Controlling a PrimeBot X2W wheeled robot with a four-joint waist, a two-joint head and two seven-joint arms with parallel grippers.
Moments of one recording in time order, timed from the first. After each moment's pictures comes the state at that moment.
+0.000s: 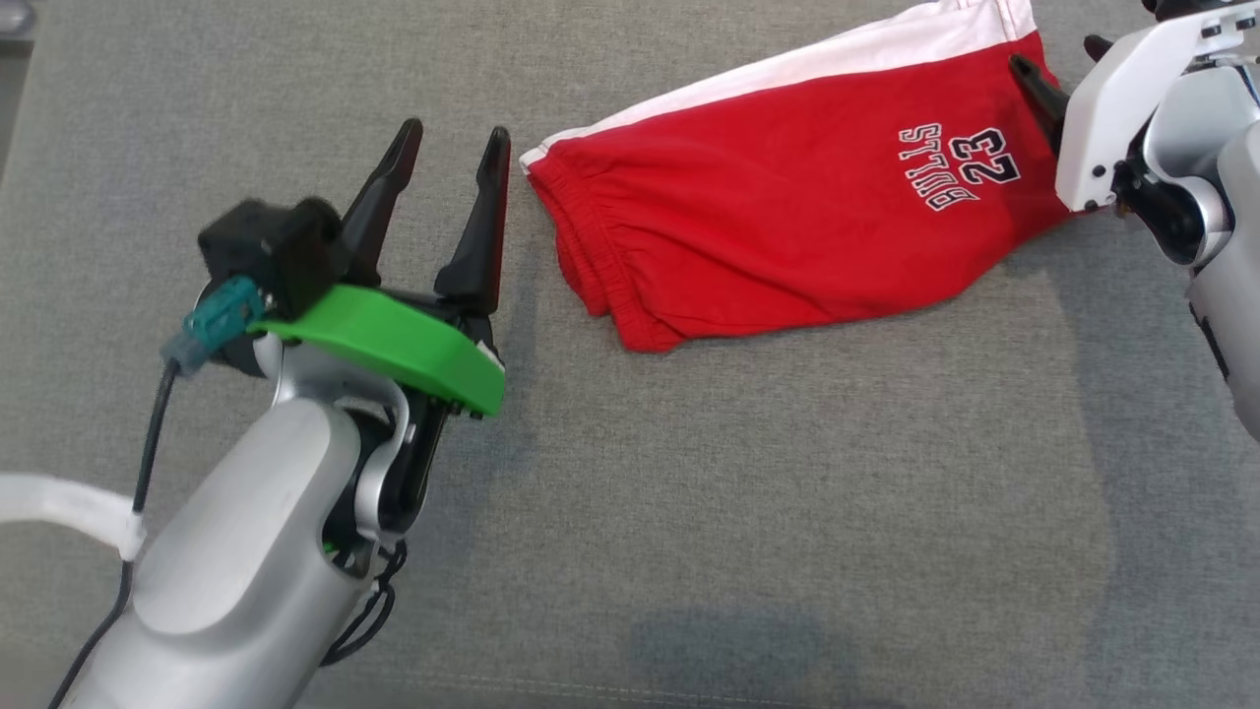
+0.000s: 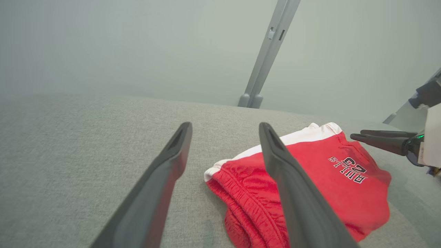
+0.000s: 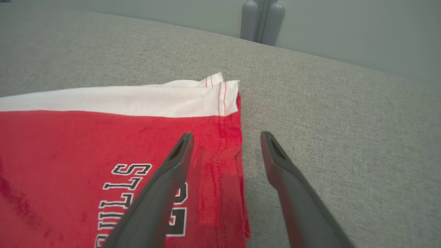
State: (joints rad) left arm -0.65 0.34 -0.65 0.08 -0.82 0.21 -0.12; right arm -1.05 -0.42 0.43 0.77 0.54 0.13 0.33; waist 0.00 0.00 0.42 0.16
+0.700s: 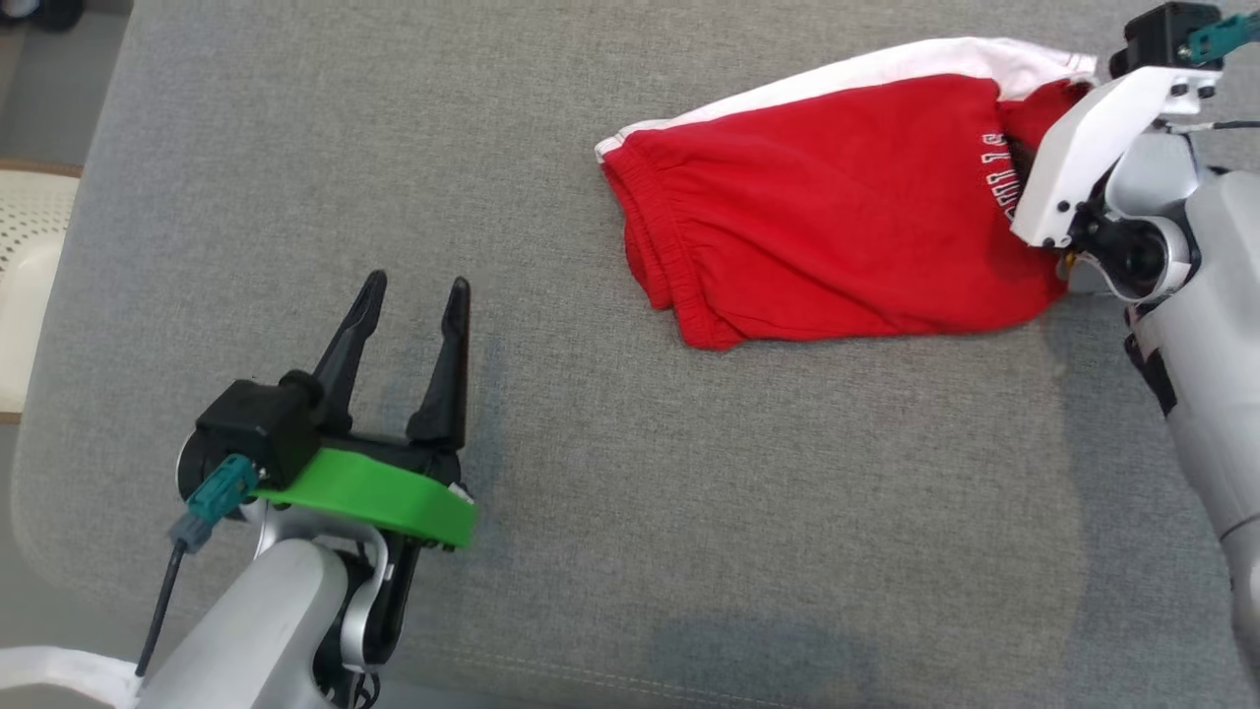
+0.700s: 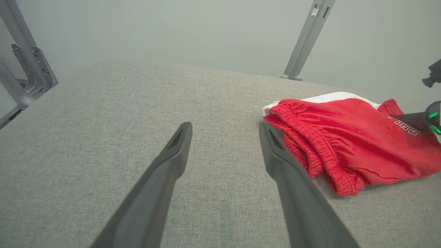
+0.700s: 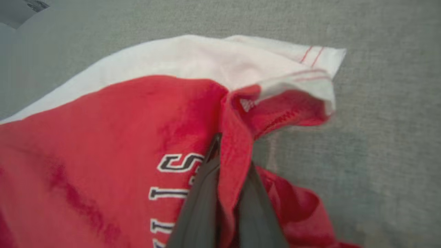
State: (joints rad) left arm -0.40 0.38 -0.62 0.05 -0.73 0.21 -0.26; right arm -0.96 -0.32 0.28 0.80 0.66 0.13 0.49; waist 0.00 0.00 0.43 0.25
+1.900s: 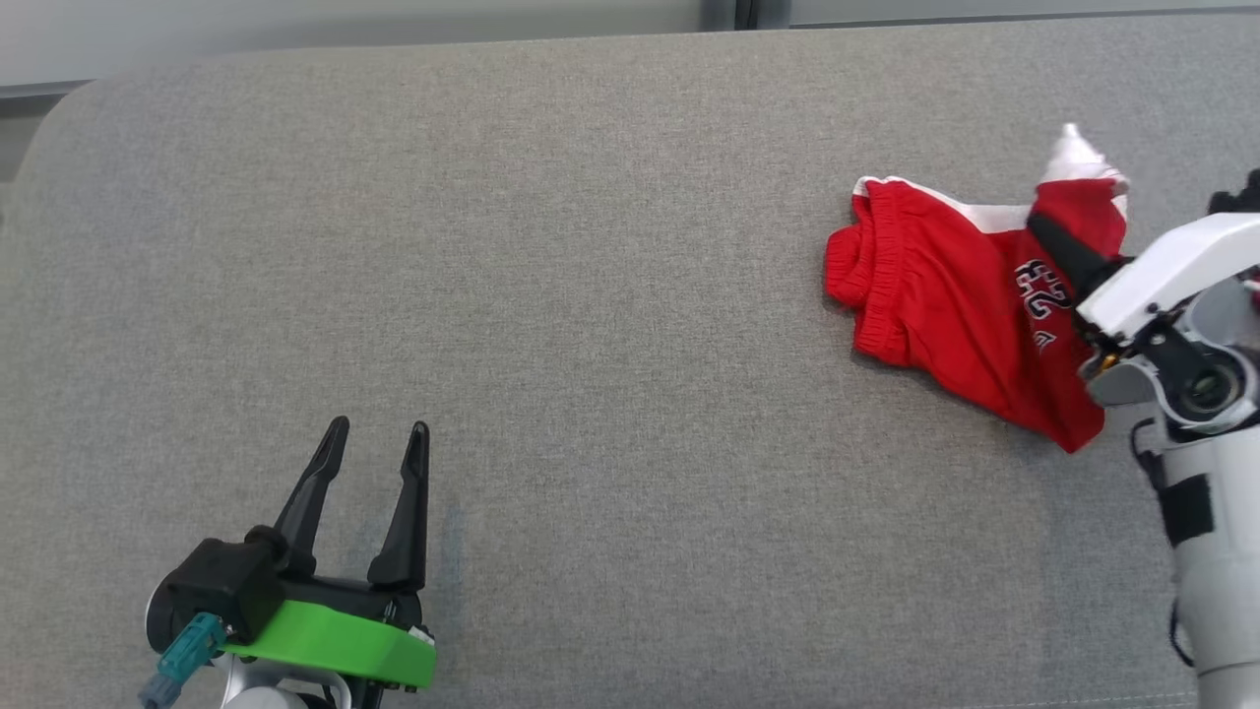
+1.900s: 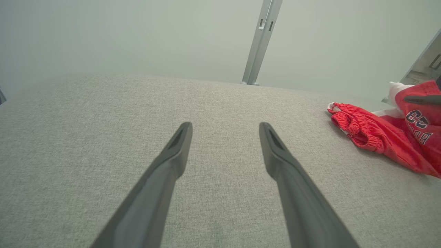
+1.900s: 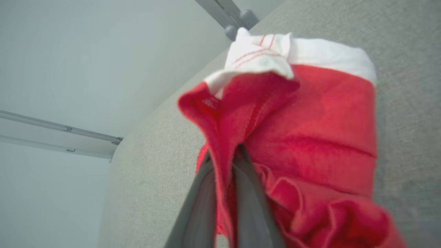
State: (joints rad) left arm -0.07 0.33 -0.39 -0.01 -0.55 0.06 -0.26; right arm -0.62 -0.26 -0.12 0.50 0.92 0.13 0.50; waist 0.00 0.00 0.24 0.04
